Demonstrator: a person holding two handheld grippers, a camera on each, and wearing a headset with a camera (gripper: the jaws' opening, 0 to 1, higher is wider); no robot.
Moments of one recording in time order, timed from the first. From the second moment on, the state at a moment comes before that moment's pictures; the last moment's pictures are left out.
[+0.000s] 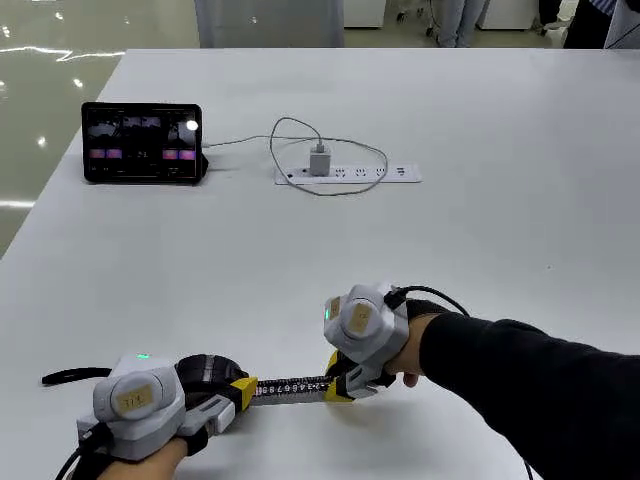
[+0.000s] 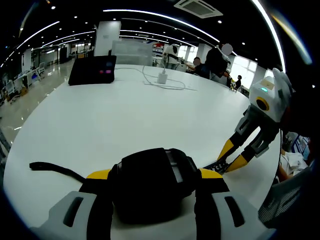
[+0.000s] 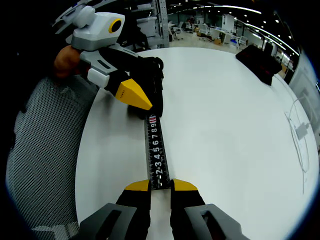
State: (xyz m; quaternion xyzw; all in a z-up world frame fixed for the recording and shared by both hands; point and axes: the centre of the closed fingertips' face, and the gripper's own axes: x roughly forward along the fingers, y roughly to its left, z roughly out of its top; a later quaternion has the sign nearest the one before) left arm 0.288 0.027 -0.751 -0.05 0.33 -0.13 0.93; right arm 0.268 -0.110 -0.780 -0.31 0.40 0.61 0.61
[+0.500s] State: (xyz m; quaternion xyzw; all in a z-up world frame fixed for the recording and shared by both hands) left arm 0.288 0.027 -0.751 -0.05 0.33 -0.13 0.93; right arm 0.267 -0.103 -0.781 -0.31 0.40 0.61 0.61
